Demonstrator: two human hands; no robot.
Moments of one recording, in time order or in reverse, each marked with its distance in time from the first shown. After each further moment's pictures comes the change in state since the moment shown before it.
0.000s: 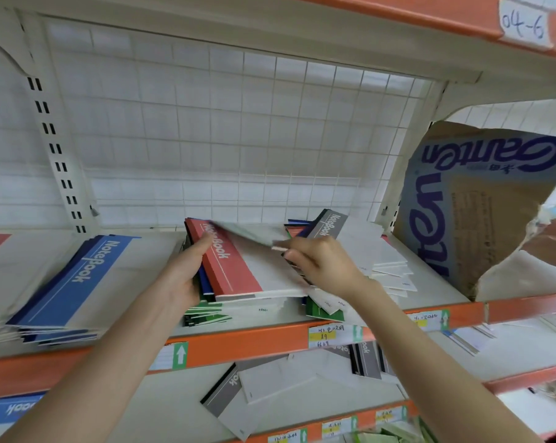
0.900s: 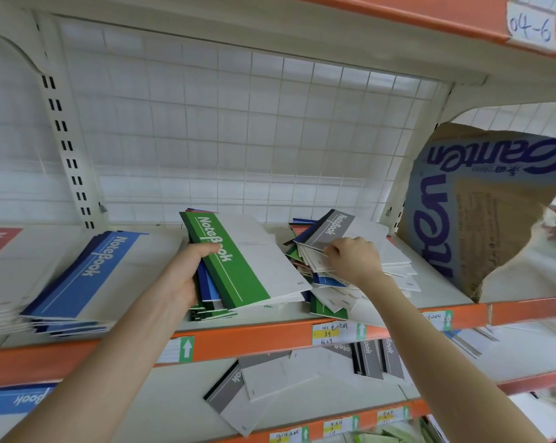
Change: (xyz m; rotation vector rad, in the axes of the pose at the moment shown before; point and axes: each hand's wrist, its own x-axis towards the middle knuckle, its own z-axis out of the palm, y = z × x) left_hand -0.001 -0.003 -0.012 -0.019 0.017 0.019; right_hand -0.004 0.051 0.001 -0.563 -0.239 0.632
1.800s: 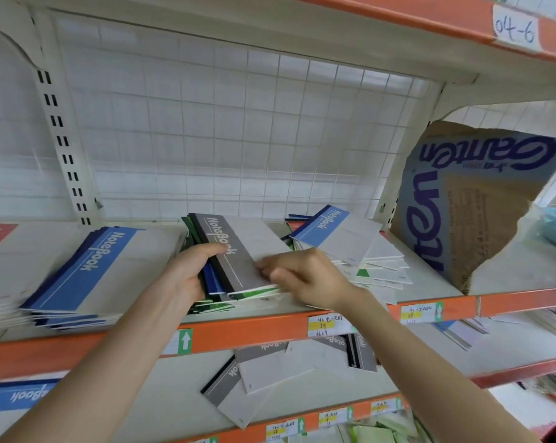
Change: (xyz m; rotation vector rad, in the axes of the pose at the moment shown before) left_hand -0.015 -0.002 0.009 0.077 -0.031 -0.053; right_hand -0.055 -0.053 -0.018 0.638 0.125 -0.770
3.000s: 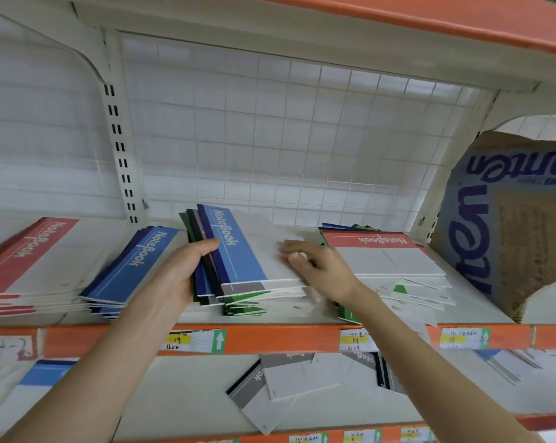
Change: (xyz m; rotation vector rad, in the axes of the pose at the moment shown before) left_hand -0.026 0.018 -0.041 -0.026 0.138 0.083; right_hand 0.034 0.001 0.018 0.185 0.003 0.317
